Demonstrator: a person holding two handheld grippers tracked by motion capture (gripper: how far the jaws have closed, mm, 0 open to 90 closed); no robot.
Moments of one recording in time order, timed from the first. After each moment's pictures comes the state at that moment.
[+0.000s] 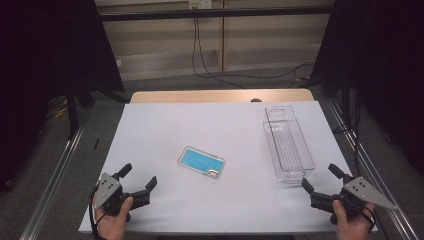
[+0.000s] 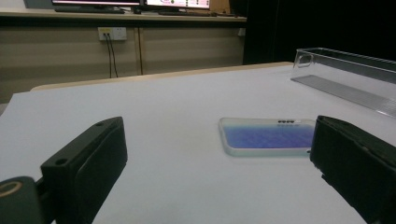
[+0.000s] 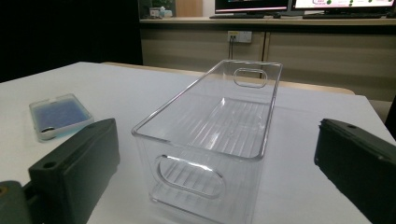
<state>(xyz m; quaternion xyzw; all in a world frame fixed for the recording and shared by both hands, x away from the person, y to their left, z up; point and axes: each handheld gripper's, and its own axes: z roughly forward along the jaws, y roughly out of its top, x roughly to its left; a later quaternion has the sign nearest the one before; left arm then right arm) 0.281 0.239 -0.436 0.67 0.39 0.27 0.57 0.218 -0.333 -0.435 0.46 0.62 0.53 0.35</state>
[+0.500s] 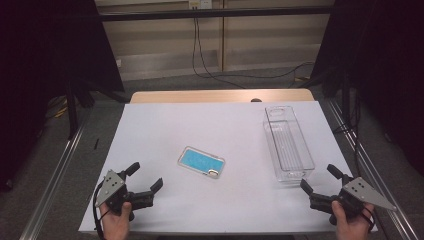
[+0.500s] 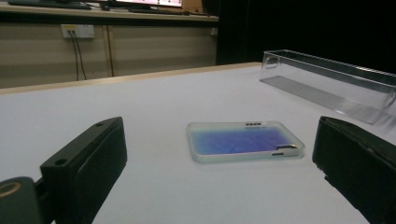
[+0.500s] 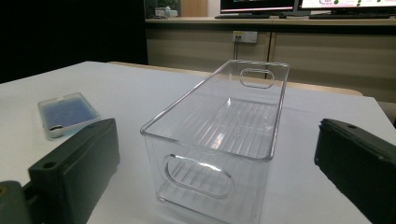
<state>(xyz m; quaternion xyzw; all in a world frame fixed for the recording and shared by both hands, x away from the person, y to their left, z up) 0.286 0.229 -0.429 0.69 0.36 0.23 0.58 0.218 -0.331 -0.435 0.46 0.63 0.53 0.34</state>
